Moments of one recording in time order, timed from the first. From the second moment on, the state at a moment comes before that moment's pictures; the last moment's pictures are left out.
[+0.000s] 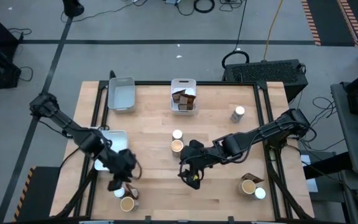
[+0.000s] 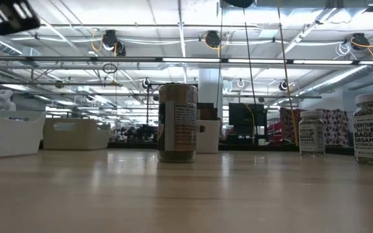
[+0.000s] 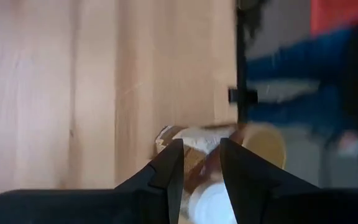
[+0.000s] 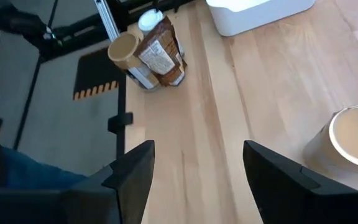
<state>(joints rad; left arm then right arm) -0.60 1.16 0.92 -0.67 0.13 -0.79 0.38 1.73 1.56 -0.54 0.08 0.61</state>
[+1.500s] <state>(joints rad) -0.74 1.27 0.92 -0.69 0.16 -2.25 0.14 1.71 1.56 -0.82 -0.27 -0.15</state>
